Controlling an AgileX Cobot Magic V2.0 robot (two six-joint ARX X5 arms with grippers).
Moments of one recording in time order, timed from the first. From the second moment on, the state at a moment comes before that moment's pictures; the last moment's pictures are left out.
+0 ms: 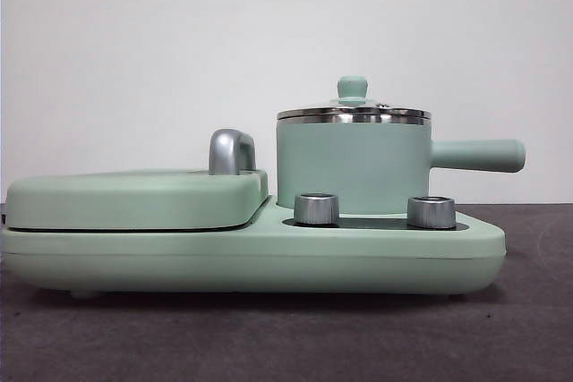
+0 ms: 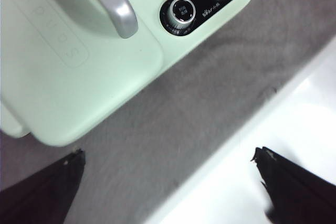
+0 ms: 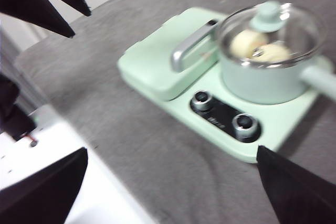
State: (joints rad) left arm -0.70 1.14 1.36 -1.24 0.17 -0.09; right arm 0.56 0.34 0.93 -1.01 -0.34 0.13
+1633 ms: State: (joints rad) left arm -0.21 0.09 0.19 -0.22 0.03 -0.12; right arm 0.56 0.34 0.86 -0.93 -0.31 0.12
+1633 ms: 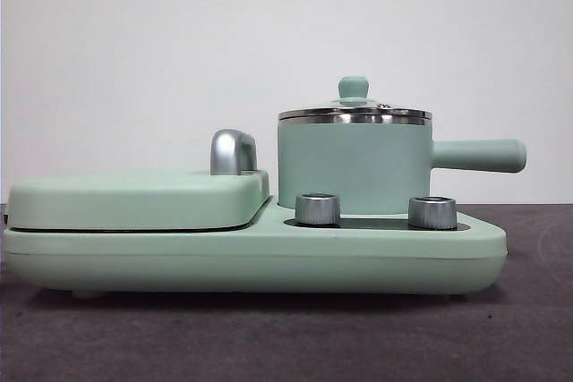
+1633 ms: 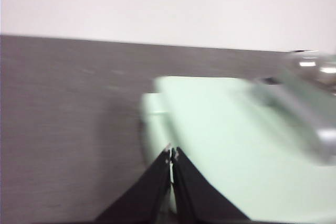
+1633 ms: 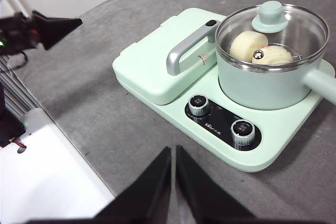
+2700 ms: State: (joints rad) left arm -0.04 0.01 0.03 -0.18 -0.05 0.01; right arm 0.56 0.34 0.86 -0.93 -0.31 0.12
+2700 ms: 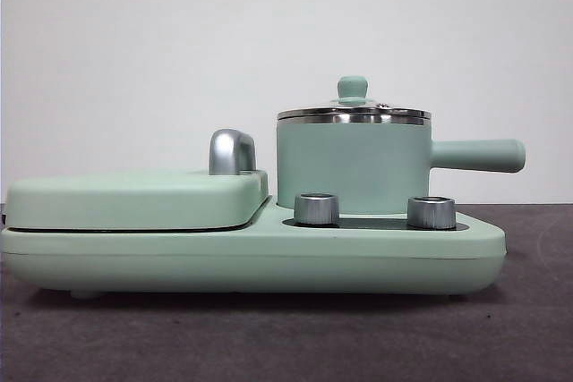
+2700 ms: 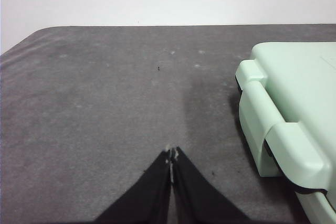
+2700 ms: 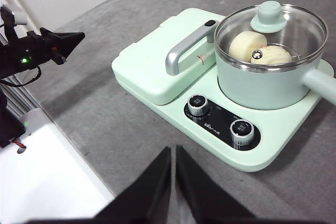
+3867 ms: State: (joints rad) left arm -0.04 0.01 0.03 -0.18 -0.05 0.01; right arm -0.01 0.01 0.13 -0.30 -0.07 0.12
